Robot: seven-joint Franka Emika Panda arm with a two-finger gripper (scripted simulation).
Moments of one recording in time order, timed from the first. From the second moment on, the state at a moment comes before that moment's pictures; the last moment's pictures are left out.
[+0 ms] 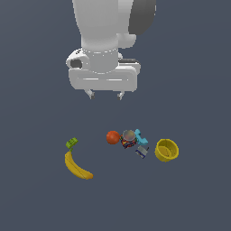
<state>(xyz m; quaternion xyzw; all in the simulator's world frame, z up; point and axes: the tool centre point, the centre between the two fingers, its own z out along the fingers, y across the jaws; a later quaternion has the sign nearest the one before) 0.000 -0.034 0.330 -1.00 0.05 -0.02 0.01</state>
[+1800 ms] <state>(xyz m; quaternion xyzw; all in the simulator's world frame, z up) 0.016 -0.027 0.200 -0.96 -0.28 -0.01 -0.01</state>
